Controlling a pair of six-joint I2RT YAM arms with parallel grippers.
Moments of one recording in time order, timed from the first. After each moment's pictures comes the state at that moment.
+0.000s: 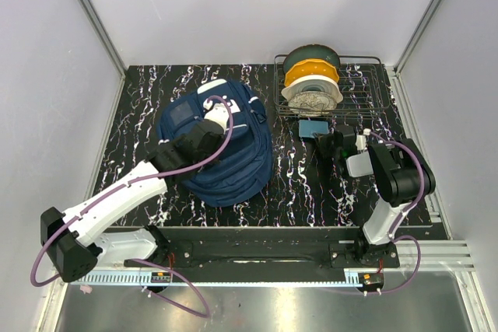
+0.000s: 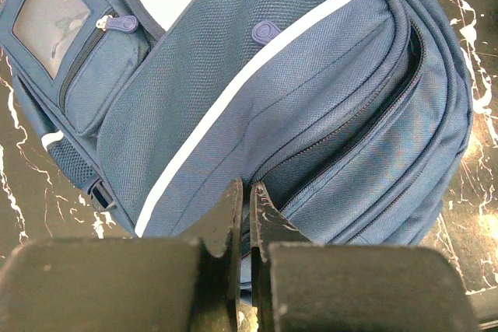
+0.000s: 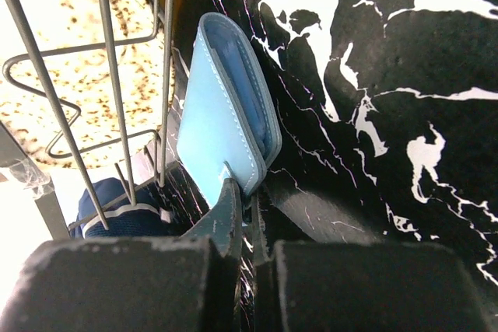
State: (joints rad) left arm -0.80 1.14 1.05 -0.63 -0.45 -0.24; right arm 0.18 1.78 0.58 0.63 0.09 1.44
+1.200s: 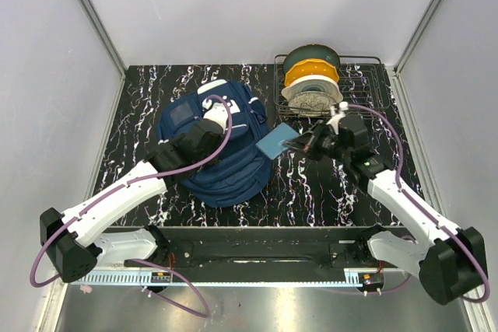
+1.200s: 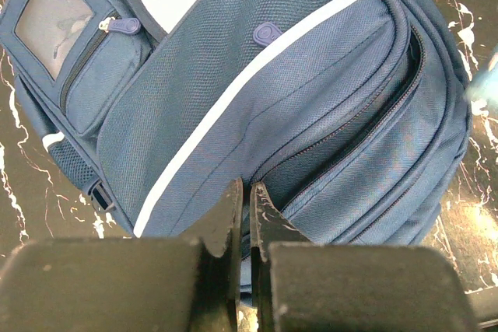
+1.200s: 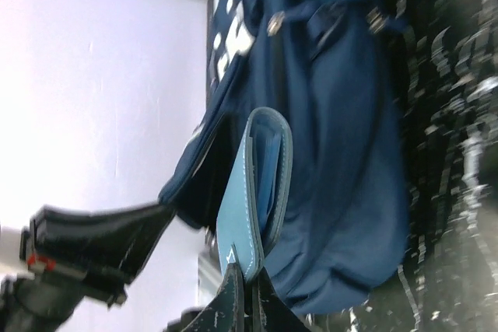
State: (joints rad) left arm -0.80 1.14 1.05 -0.64 -0.45 -0.24; right arm 0.37 1.04 0.71 -0.06 -0.41 1.07
